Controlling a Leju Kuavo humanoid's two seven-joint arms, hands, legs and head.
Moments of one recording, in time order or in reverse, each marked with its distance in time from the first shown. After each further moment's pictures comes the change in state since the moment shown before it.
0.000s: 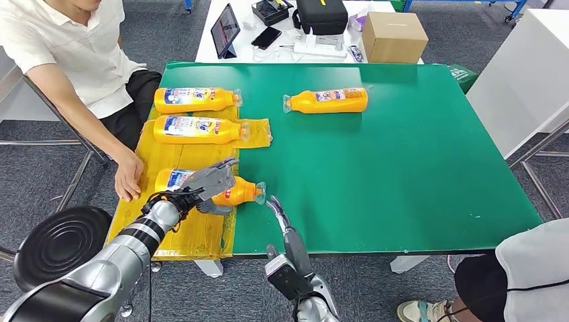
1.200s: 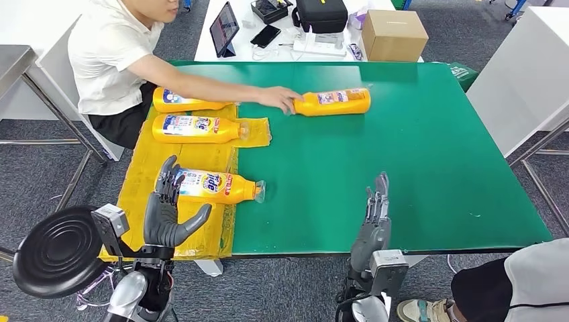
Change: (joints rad) left arm 0.663 -0.014 0.078 -0.997 0.834 0.188 -0.026; right arm 0.210 -0.039 -0.259 -0.578 -0.256 -0.007 -0.002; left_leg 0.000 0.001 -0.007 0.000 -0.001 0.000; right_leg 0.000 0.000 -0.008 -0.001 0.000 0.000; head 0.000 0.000
